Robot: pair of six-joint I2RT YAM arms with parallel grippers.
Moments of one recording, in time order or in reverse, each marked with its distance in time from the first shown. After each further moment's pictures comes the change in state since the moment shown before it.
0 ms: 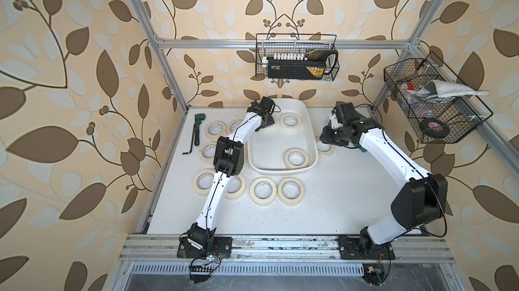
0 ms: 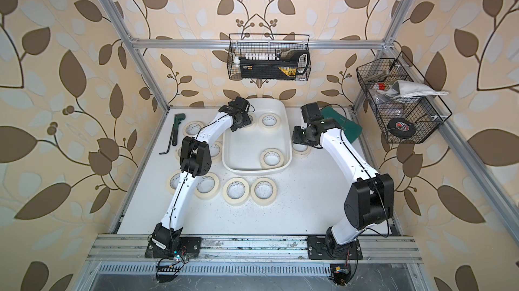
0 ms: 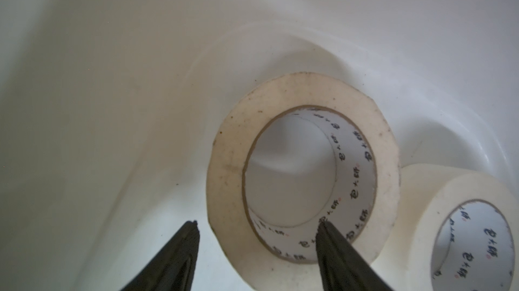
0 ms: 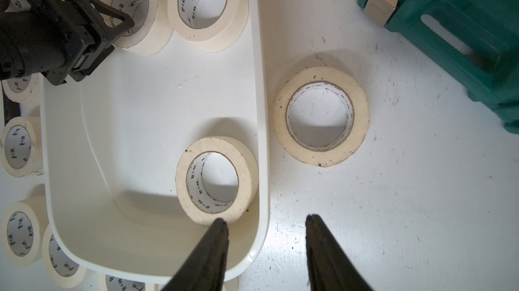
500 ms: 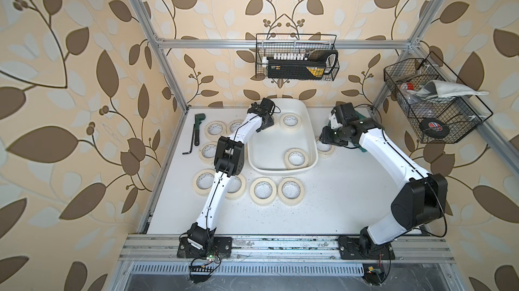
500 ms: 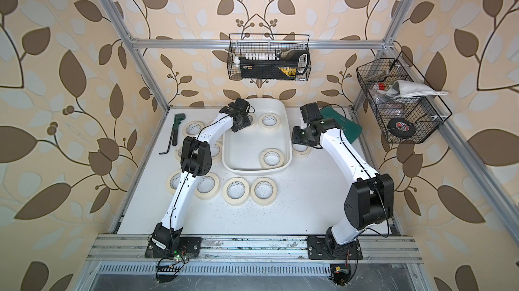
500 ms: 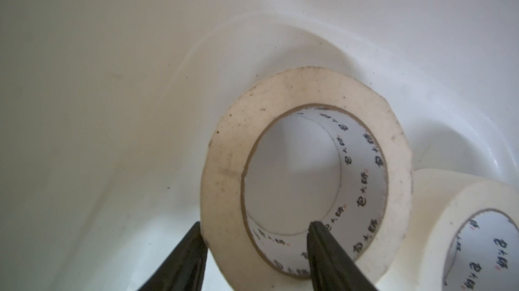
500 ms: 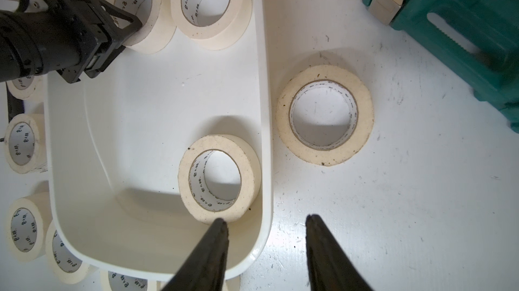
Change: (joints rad) left arm -0.001 0.013 -0.007 0.024 0.010 -0.021; right arm 0.005 0.000 0.000 -0.001 -0.007 0.000
